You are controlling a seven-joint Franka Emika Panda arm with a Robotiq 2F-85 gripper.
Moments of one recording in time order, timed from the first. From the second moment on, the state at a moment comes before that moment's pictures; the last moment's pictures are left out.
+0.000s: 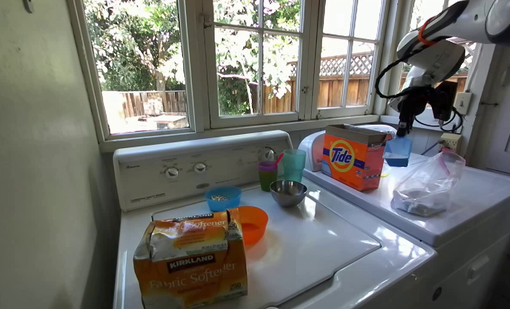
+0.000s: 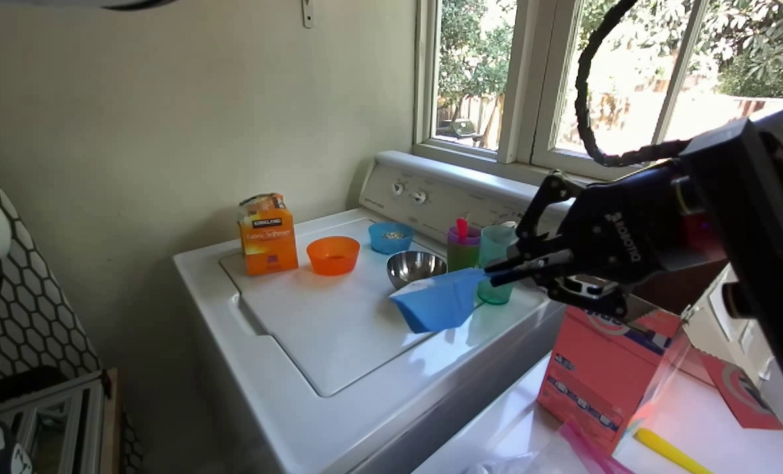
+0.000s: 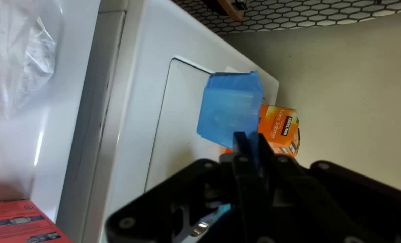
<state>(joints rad) -0.73 0.60 0.11 -1.24 0.38 1.01 -1.00</state>
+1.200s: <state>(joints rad) -0.68 0.60 0.01 -1.32 0.51 1.04 -1.10</state>
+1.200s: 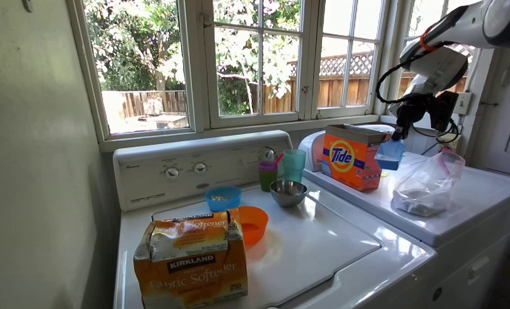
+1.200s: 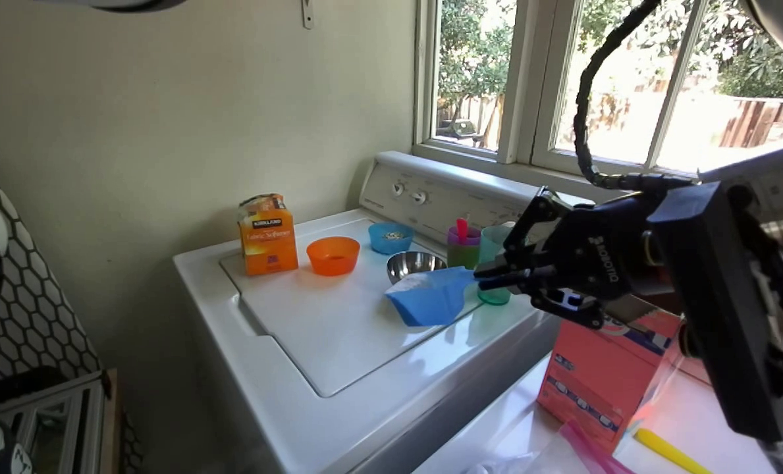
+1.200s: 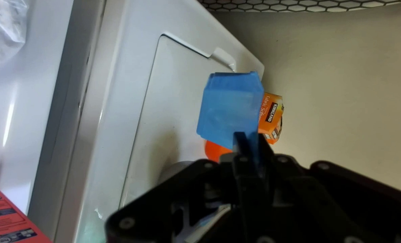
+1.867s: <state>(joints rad) -0.60 0.65 0.00 -1.34 0.53 1.03 -1.10</state>
